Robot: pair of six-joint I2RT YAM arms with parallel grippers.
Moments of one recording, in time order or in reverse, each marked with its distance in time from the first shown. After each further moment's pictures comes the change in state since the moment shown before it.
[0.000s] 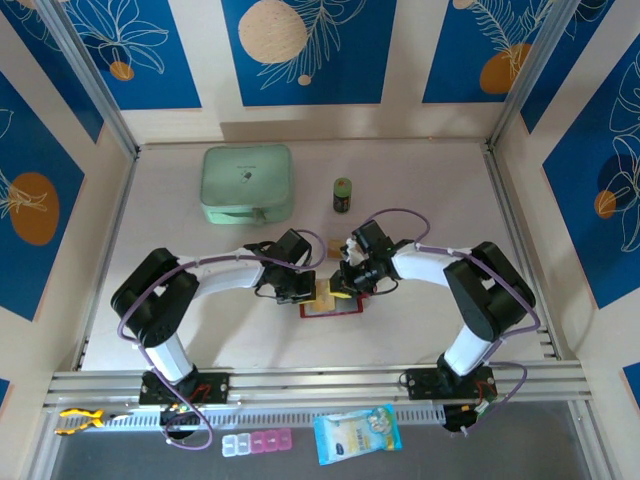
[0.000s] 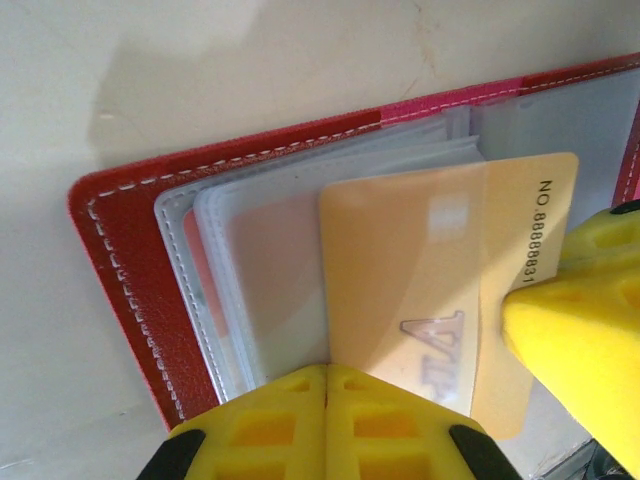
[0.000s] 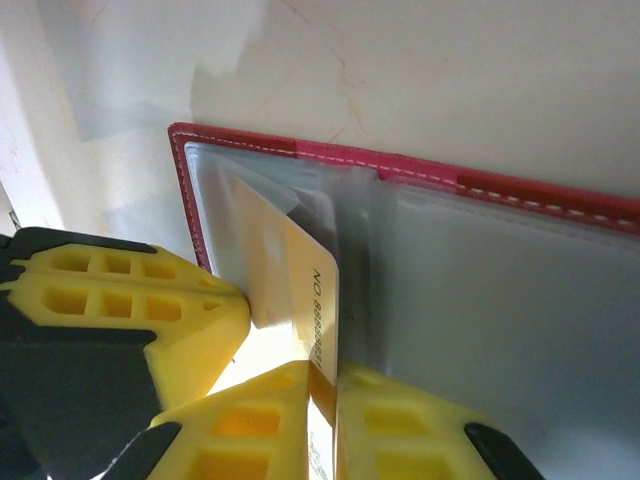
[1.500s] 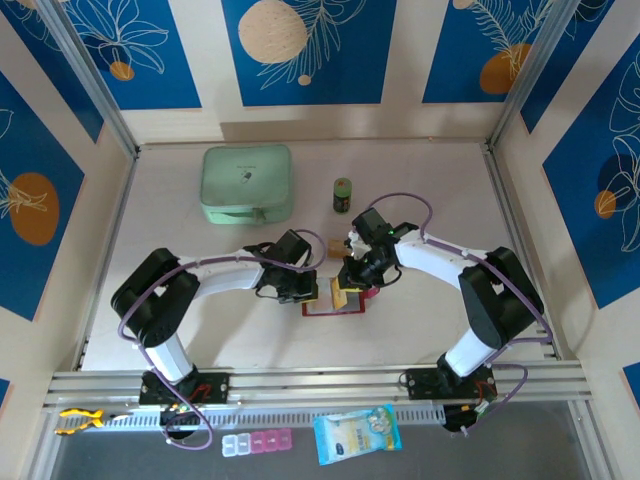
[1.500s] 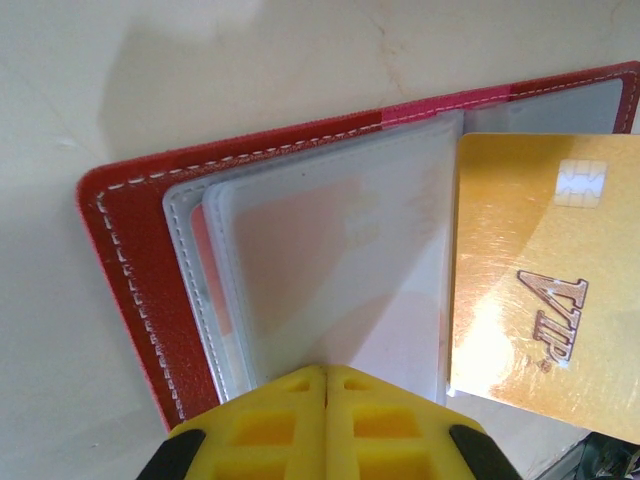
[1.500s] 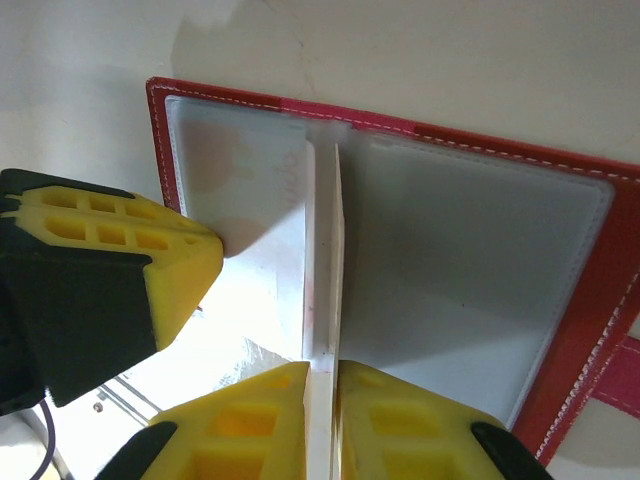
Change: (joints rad) left arm 0.000 0.000 -0.020 0.067 0.014 0.000; right arm 0.006 -0.050 0.163 -0.369 0.150 -0.168
